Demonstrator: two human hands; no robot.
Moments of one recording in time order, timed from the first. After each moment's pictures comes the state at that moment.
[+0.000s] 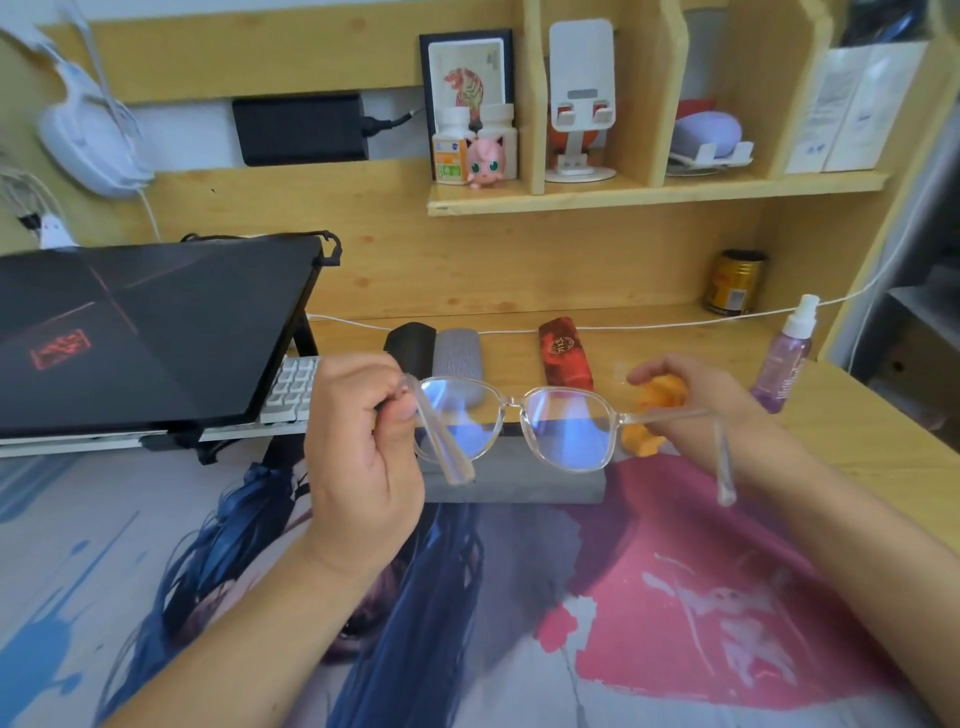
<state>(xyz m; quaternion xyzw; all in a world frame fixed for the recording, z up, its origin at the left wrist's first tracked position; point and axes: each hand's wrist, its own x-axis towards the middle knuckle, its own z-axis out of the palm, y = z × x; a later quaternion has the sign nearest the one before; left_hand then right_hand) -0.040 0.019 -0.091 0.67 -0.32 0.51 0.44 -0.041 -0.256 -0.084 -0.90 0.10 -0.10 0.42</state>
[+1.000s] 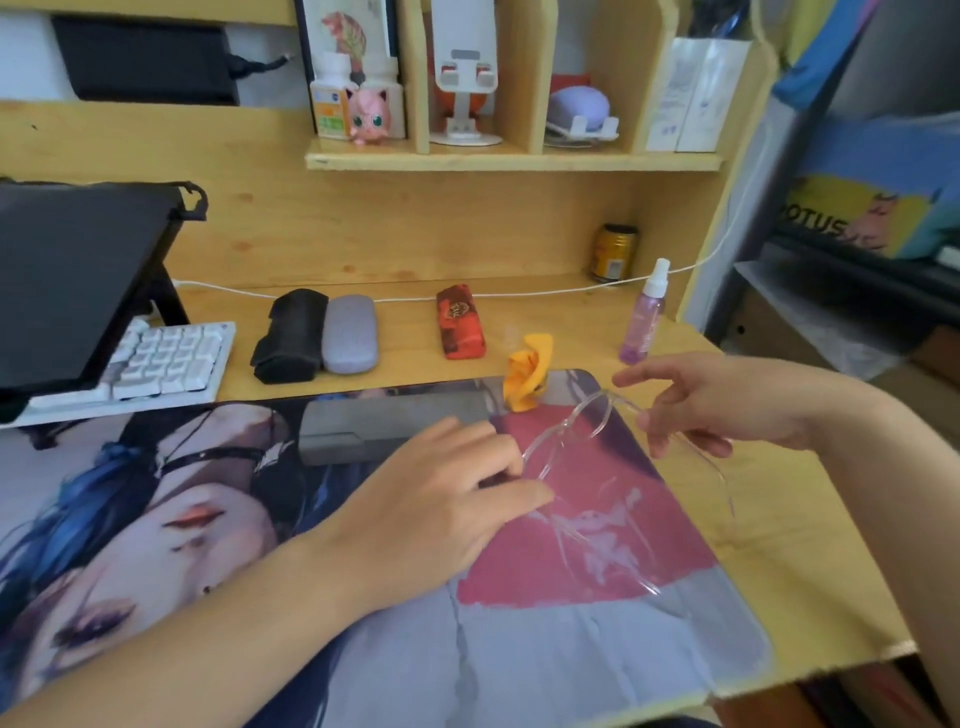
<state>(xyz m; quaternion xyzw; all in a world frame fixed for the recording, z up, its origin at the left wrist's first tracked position) -0.078 -0.050 -0.123 0.73 -0.60 0.26 0.18 -0.116 -0.335 -0.036 -0.92 0.10 0.19 0.32</state>
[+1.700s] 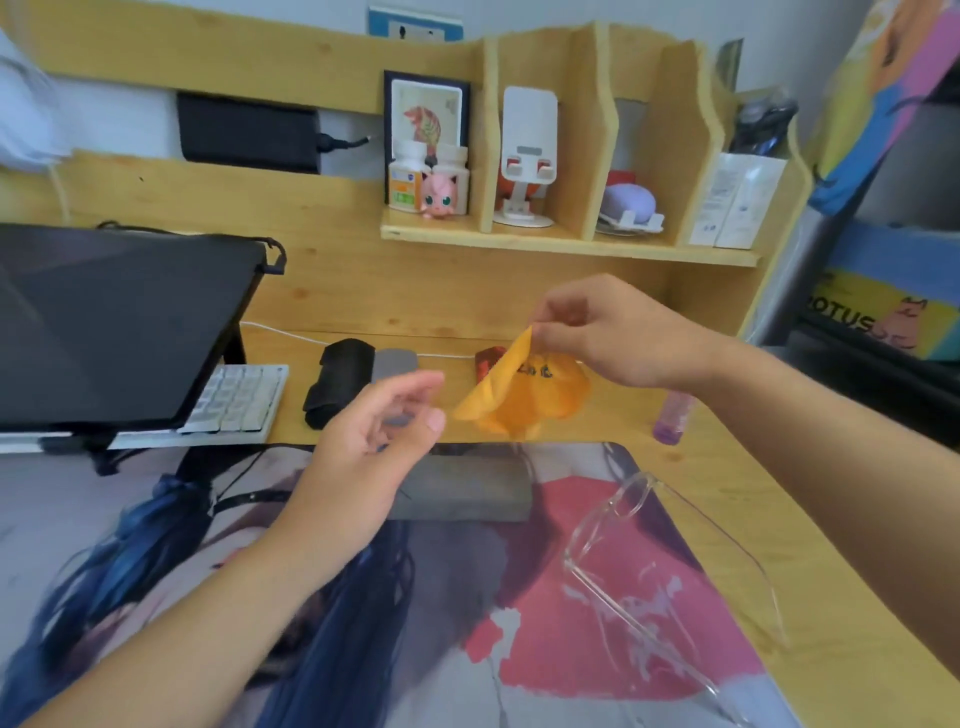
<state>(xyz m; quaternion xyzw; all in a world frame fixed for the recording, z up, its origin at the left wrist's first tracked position) -0.052 0.002 -0.084 0.72 -0.23 0.06 0.66 -0.029 -0.240 0.030 -0.95 -0.16 -0.10 0.26</state>
